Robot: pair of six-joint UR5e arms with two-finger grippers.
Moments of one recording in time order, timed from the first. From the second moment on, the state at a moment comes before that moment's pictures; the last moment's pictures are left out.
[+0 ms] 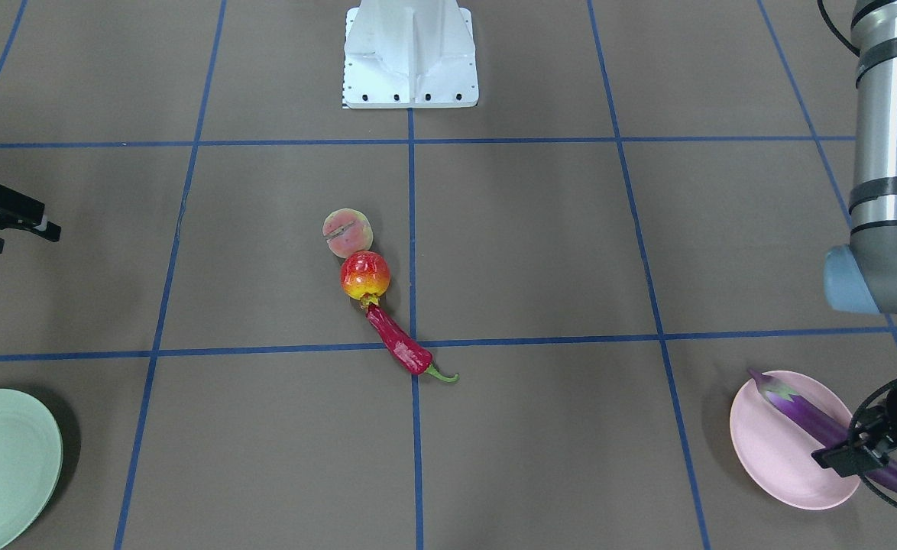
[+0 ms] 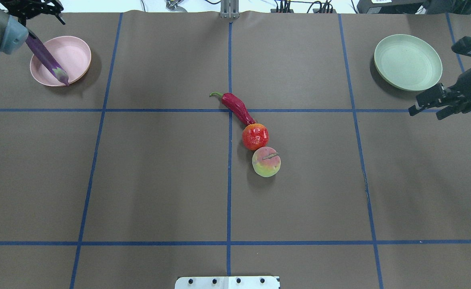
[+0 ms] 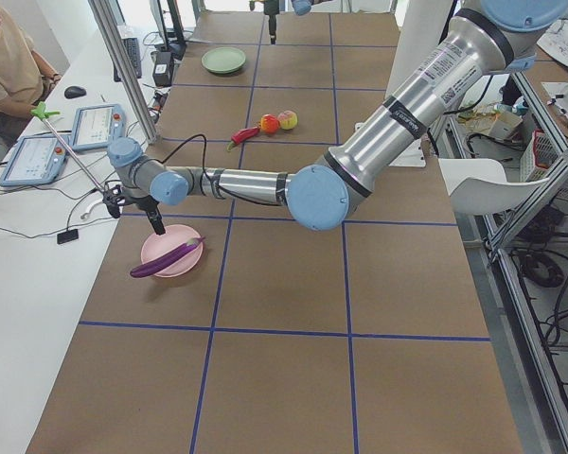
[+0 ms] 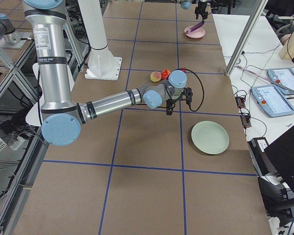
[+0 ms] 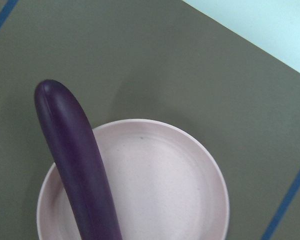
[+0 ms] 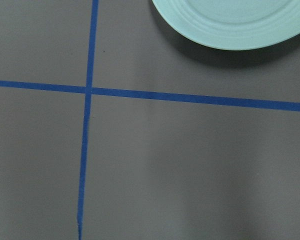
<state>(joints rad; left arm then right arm) -1.22 -2.31 -0.93 -1.98 -2.34 -1.13 1.12 -1.45 1.80 -1.30 2.50 0.77</state>
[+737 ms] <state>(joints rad) -0.94 -2.40 -1.16 -1.98 -2.26 -1.76 0.84 -1.23 1.86 -1.30 2.28 1.28</state>
